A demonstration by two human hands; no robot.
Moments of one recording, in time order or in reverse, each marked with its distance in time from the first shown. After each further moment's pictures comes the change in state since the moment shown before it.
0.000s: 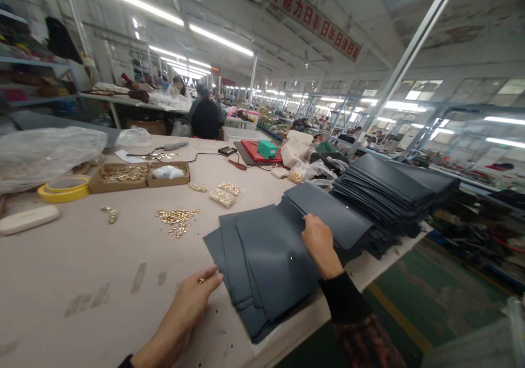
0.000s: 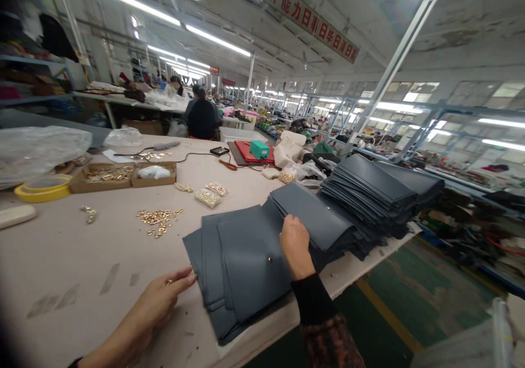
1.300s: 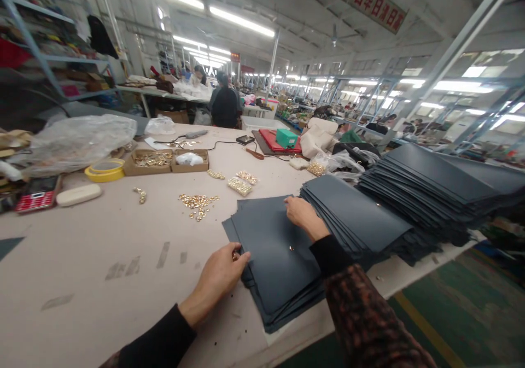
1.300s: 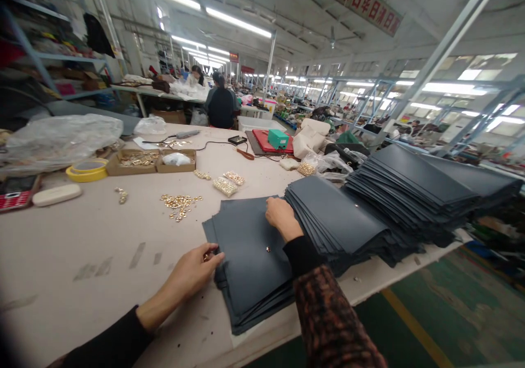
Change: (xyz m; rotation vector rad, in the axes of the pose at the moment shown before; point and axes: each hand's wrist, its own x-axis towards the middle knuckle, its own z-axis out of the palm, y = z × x) left_hand 0.027 0.011 0.016 0.556 -0.056 0.160; right_hand 0.064 -0.072 0.039 0.118 -0.256 -0.440
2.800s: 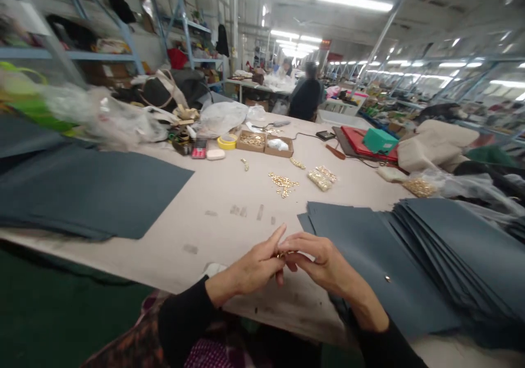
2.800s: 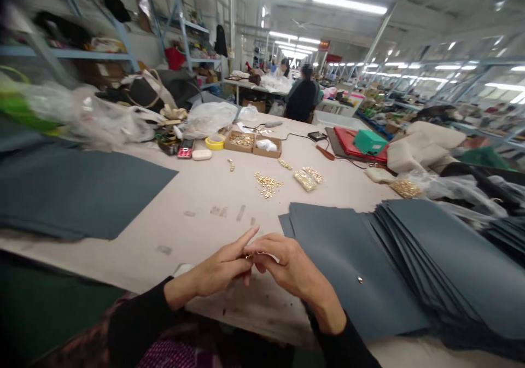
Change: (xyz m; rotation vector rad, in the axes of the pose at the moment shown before) left_hand -0.117 -0.057 -0.067 -0.792 -0.190 0.089; right_hand -0.138 -0.173 -0.012 0.918 -0.158 -1.041
